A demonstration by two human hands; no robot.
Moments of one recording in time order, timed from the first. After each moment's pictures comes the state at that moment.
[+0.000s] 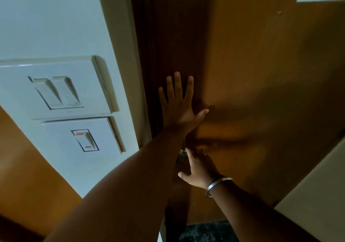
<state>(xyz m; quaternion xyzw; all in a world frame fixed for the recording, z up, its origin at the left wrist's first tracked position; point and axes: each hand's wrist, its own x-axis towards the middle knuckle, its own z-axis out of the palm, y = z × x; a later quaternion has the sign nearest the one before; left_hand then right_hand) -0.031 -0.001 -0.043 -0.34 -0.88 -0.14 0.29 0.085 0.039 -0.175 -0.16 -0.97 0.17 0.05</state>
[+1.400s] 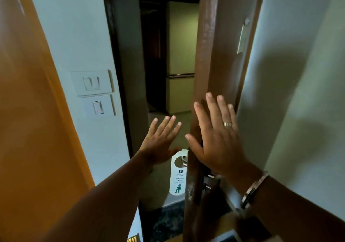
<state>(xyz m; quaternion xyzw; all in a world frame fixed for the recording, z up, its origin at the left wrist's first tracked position) 0.234 -0.196 -0.056 -0.62 -0.72 -0.05 0.29 0.462 -0.162 0.034 -0.21 -0.83 -0.21 0.46</state>
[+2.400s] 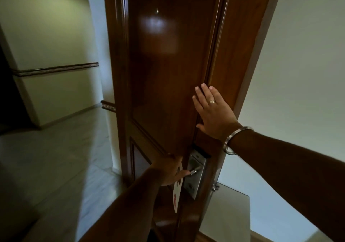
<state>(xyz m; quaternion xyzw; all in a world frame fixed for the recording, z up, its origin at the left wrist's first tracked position) 0.462 -0.007 -0.131 -0.89 -0.43 -0.13 -0.04 0.643 -0.030 0.069 -0.50 -0.68 -0.52 -0.11</state>
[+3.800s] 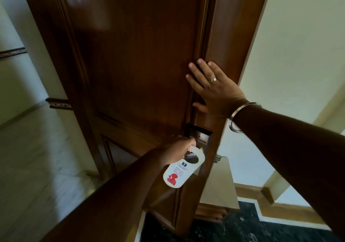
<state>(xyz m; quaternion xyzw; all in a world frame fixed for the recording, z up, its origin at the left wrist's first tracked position) 0.502 0.045 -0.121 -0.96 -0.22 -0.13 -0.12 0.666 -0.007 0.055 -0.49 -0.64 -0.59 -0.12</state>
